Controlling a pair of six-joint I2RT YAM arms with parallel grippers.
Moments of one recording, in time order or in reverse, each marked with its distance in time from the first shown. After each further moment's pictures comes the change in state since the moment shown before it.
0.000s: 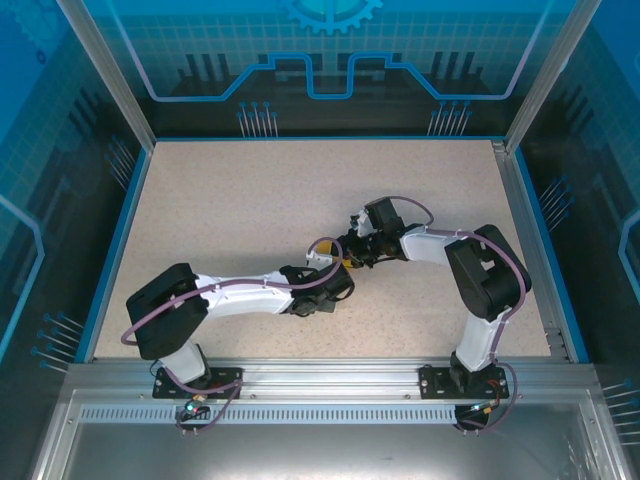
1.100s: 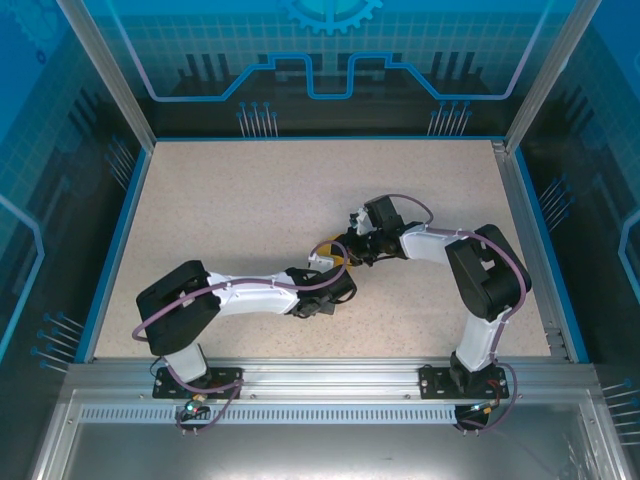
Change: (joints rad) left arm -0.003 0.056 0.002 0.013 -0.029 0.012; right arm 0.000 0.000 0.019 -0.015 0.000 -0.011
